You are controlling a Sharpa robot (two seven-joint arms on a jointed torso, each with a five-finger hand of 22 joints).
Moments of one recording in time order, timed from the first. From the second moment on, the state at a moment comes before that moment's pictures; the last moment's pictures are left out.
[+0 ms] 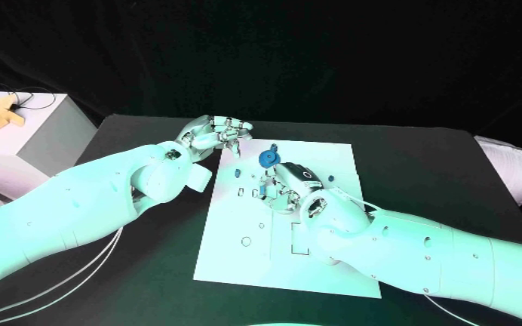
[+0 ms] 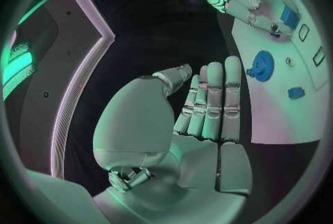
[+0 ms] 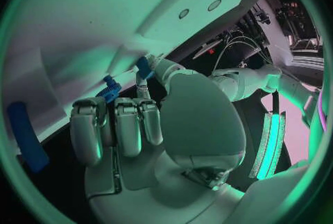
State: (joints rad) left arm 0.98 -0.84 0.24 1.42 -0.29 -0.11 0.23; left_hand 1.34 -0.14 0.59 0.03 0.06 0.83 0.21 0.30 0.31 1.05 0.13 0.34 0.22 1.08 0.05 0.93 0.67 0.17 0.97 0.14 1.03 0.47; right arm 1.06 -0.48 -0.12 1.47 -1.53 -0.59 -0.37; right_hand 1.35 -0.18 0.46 0.14 0.14 0.98 0.12 0.33 0.36 1.47 0.04 1.55 1.31 1.47 -0.03 1.56 1.31 0.01 1.47 0.07 1.54 1.31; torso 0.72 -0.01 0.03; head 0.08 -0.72
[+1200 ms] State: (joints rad) left arm 0.98 -0.85 0.24 1.42 -0.30 -0.10 0.23; left_hand 1.34 -0.14 0.59 0.04 0.06 0.83 0.21 0.30 0.31 1.04 0.13 0.34 0.22 1.08 0.05 0.93 0.67 0.17 0.97 0.14 1.03 0.47; right arm 1.05 -0.47 -0.12 1.44 -1.55 -0.60 -0.37; right_hand 1.31 -0.21 0.46 0.14 0.13 0.93 0.14 0.32 0.35 1.47 0.05 1.50 1.31 1.47 -0.02 1.56 1.31 0.01 1.47 0.07 1.54 1.31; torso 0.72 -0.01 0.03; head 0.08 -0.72
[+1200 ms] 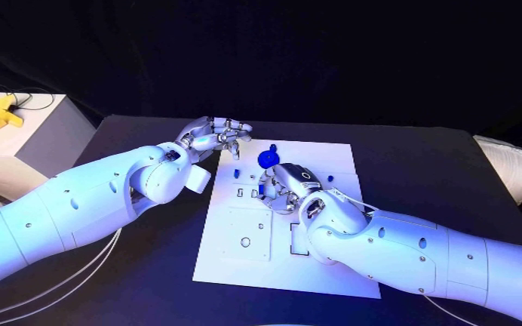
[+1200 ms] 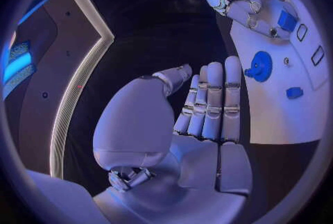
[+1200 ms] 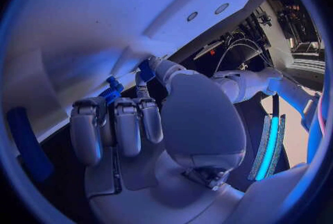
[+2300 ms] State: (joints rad) left arm 0.97 -0.84 0.24 1.41 -0.32 -0.09 0.22; left_hand 1.34 -0.14 0.58 0.04 0.06 0.80 0.21 0.30 0.31 1.03 0.13 0.39 0.24 1.08 0.05 0.95 0.68 0.17 0.97 0.14 1.04 0.47; right arm 1.05 -0.49 -0.12 1.47 -1.55 -0.64 -0.33; right_hand 1.30 -0.21 0.26 0.22 0.06 0.86 0.16 0.28 0.32 1.44 0.08 1.42 1.31 1.47 -0.01 1.55 1.31 0.01 1.47 0.09 1.52 1.31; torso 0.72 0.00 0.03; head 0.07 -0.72
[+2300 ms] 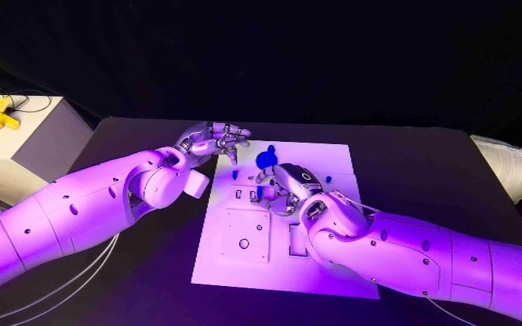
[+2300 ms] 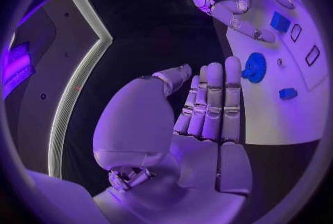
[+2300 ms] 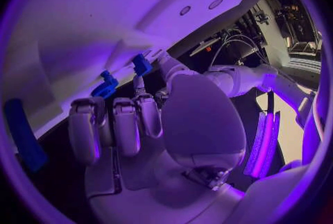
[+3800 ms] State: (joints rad) left arm 1.11 -0.75 0.16 1.42 -0.94 0.16 -0.45; left_hand 1.12 -0.13 0.48 0.29 0.06 0.77 0.13 0.73 0.53 1.16 0.05 1.28 0.94 1.46 -0.01 1.53 1.31 0.11 1.31 0.09 1.38 1.03; right arm 1.27 -0.77 -0.09 1.40 -0.92 -0.62 0.16; right_hand 1.41 -0.17 0.25 0.24 0.19 0.88 0.16 0.29 0.32 1.43 0.08 1.42 1.31 1.46 -0.01 1.54 1.31 0.01 1.47 0.09 1.50 1.31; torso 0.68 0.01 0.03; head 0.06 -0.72
